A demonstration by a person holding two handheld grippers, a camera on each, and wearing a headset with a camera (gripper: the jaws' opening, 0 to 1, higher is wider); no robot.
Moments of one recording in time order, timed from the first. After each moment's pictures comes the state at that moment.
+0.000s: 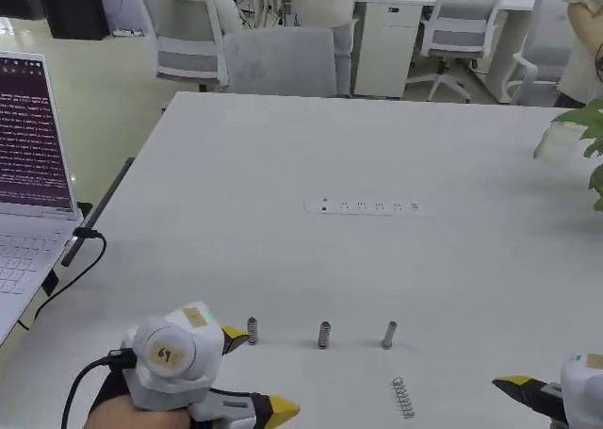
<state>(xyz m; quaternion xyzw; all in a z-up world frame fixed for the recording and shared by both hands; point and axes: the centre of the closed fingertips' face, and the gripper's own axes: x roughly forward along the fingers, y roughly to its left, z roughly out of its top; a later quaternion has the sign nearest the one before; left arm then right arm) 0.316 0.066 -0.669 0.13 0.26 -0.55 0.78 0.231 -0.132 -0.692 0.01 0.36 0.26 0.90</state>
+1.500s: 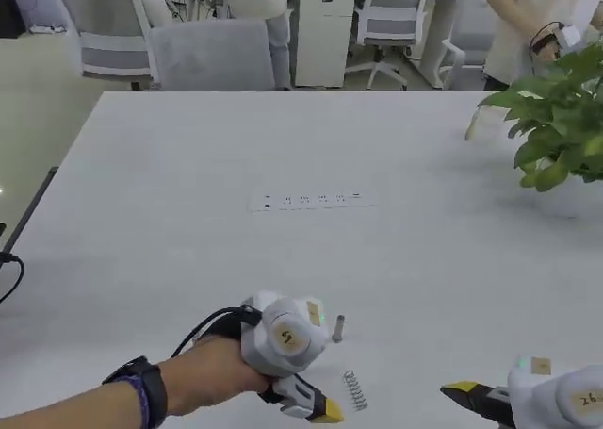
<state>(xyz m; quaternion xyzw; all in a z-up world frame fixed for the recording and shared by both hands) 0.290 -0.081 -0.719 0.33 0.21 -0.72 0.58 0.205 -0.124 -0.696 0.03 0.36 0.26 0.89</state>
